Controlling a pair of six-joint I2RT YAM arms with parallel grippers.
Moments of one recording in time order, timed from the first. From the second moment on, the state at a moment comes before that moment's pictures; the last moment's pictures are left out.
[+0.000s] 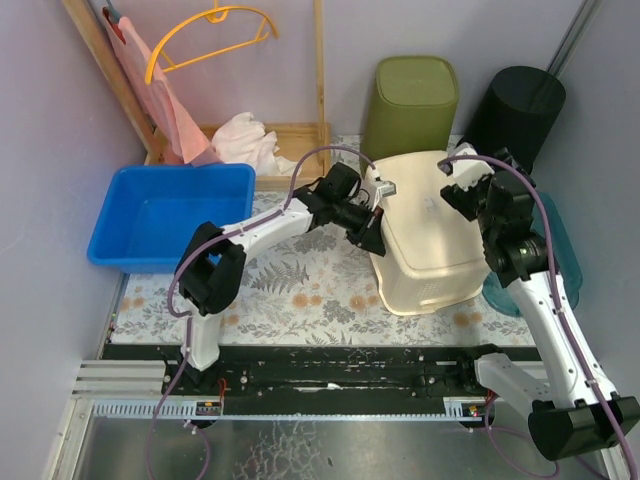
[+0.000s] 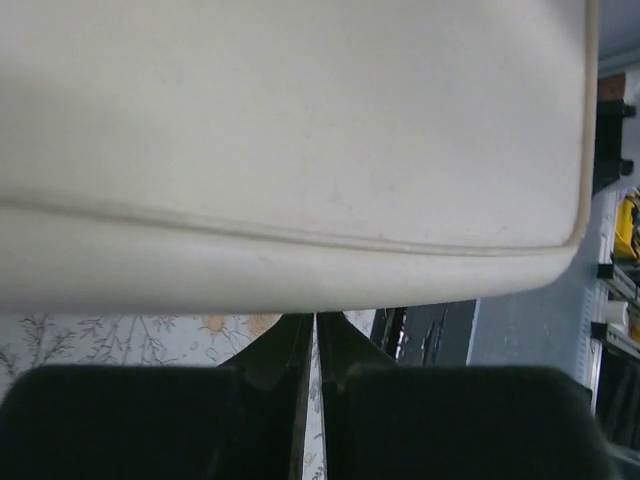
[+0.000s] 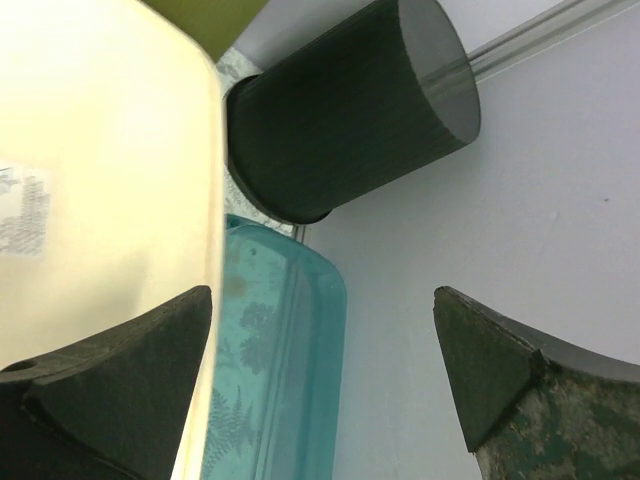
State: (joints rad) left arm -0.70 1.97 1.55 -0.35 0.88 -0.14; right arm 0.20 0.98 1.07 -0.35 0.31 -0.76
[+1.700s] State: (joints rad) left arm 0.55 0.94 1.32 -0.97 0.66 0.10; right arm 0.56 2.40 2.03 -0.03 -0.75 0.57
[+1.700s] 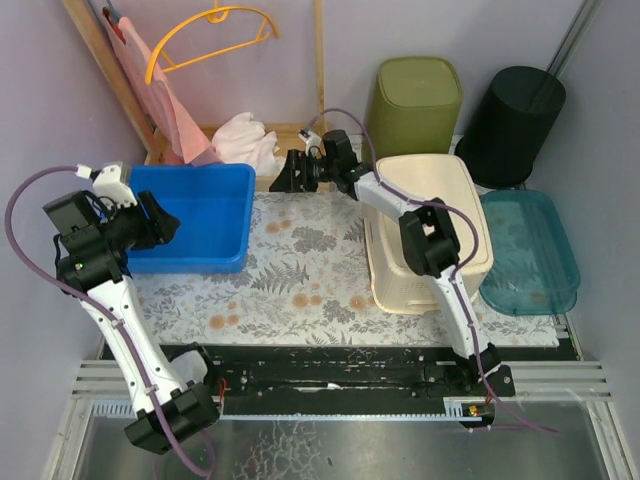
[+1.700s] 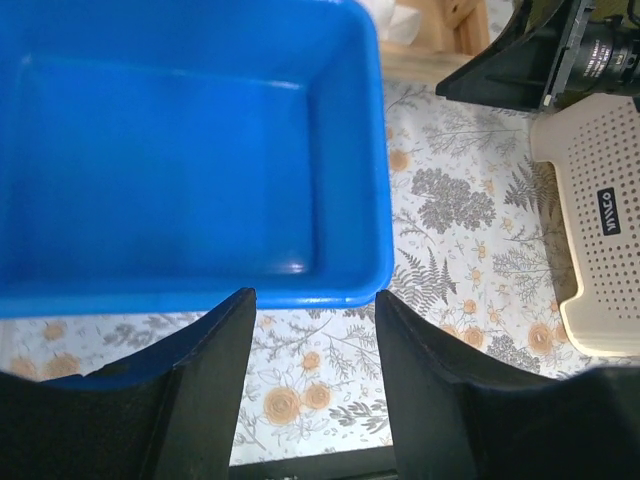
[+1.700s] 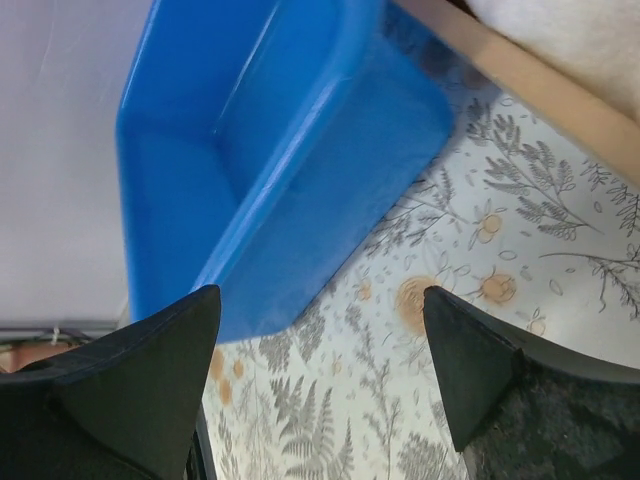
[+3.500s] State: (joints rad) left arm 0.85 1.00 1.23 -1.08 1.01 0.24; right arm 0.72 2.62 2.33 -0.02 -0.81 0.86
